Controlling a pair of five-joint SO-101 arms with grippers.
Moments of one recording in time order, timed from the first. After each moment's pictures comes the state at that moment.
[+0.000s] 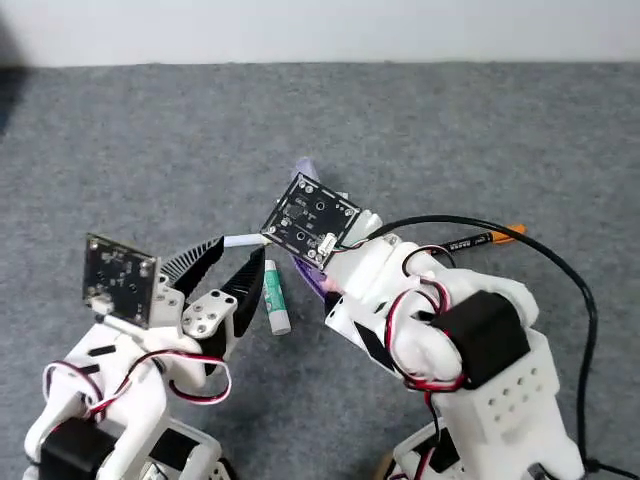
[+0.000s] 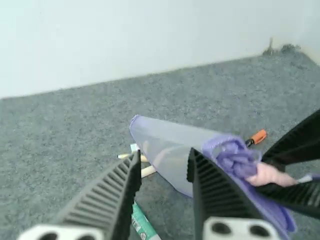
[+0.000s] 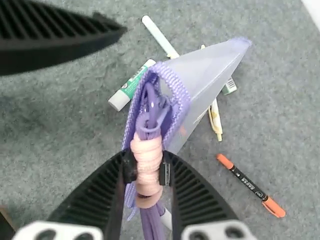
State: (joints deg) left arm 19.0 -77.6 40.3 71.9 9.0; right arm -35.0 -37.7 1.9 100.5 24.9
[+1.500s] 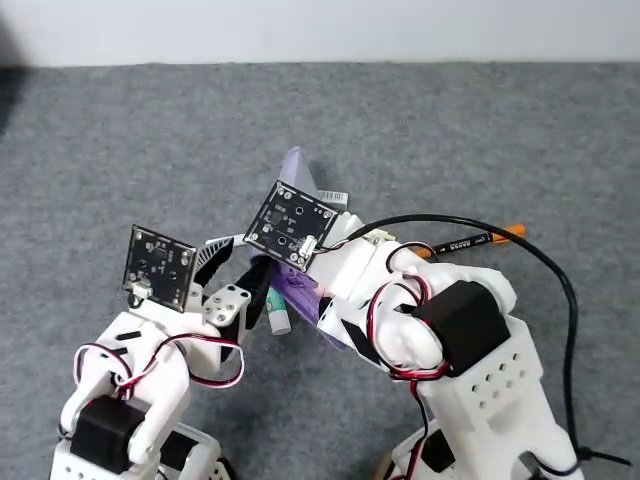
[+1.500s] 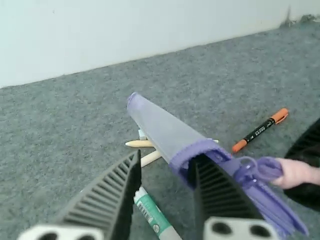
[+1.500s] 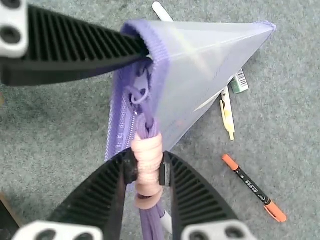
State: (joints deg) left arm 17.6 -78.2 53.1 64.7 5.1; right arm -37.4 -36.3 2.2 100.7 26.5
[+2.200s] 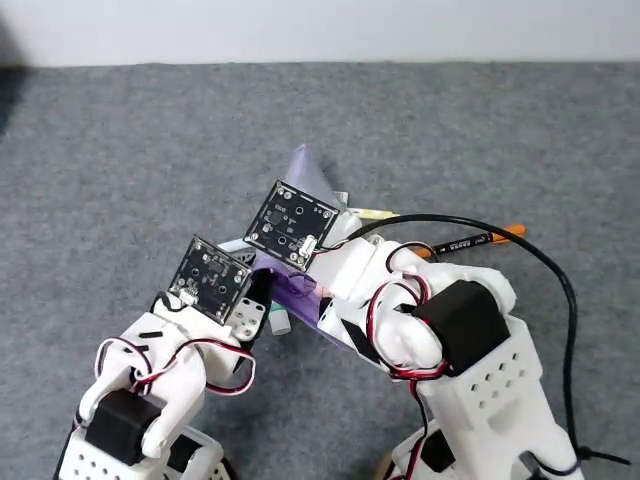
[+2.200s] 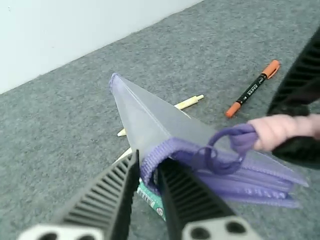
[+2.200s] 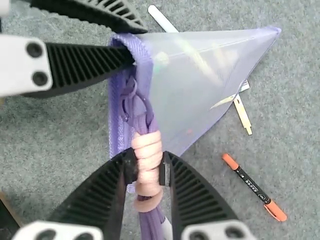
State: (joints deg) left arm 22.2 -78.1 57.0 65.1 -3.8; right arm -37.4 -36.8 2.3 100.7 26.5
